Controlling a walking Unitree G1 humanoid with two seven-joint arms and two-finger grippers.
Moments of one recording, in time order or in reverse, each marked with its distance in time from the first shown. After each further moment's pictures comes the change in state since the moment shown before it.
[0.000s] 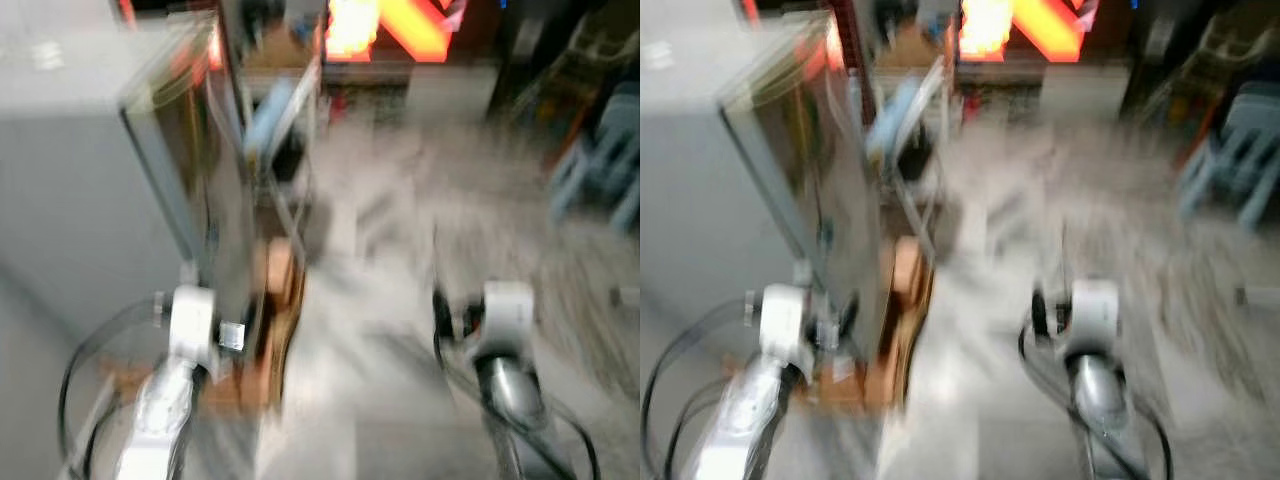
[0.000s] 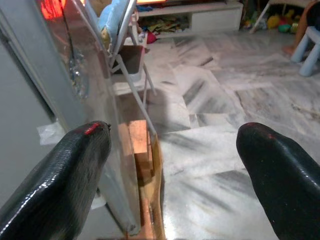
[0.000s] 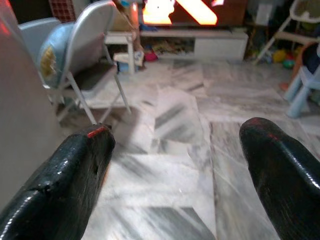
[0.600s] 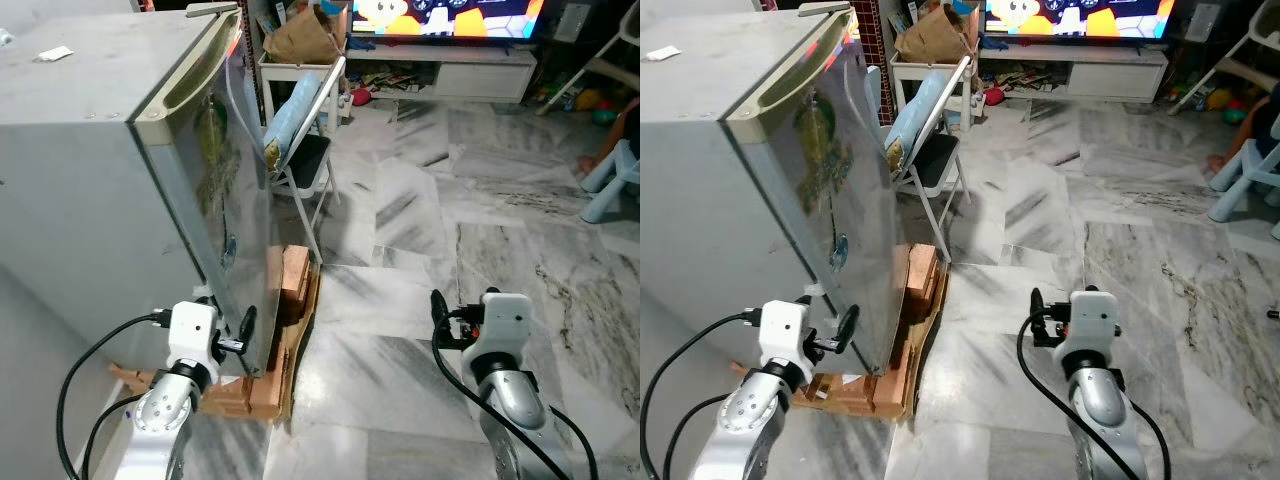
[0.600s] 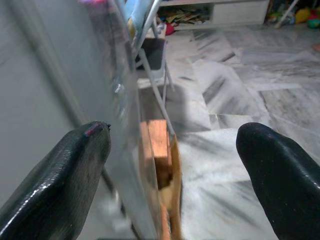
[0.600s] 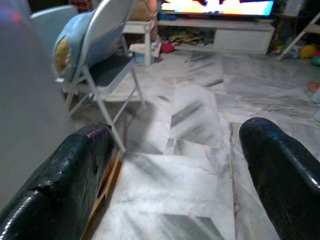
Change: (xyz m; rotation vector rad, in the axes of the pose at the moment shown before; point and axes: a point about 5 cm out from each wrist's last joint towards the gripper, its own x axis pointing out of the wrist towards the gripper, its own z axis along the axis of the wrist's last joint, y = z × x) left arm -0.004 0.014 0.000 0.018 0.005 0.052; right arm 0.003 0.014 0.002 0.013 -0.008 0.054
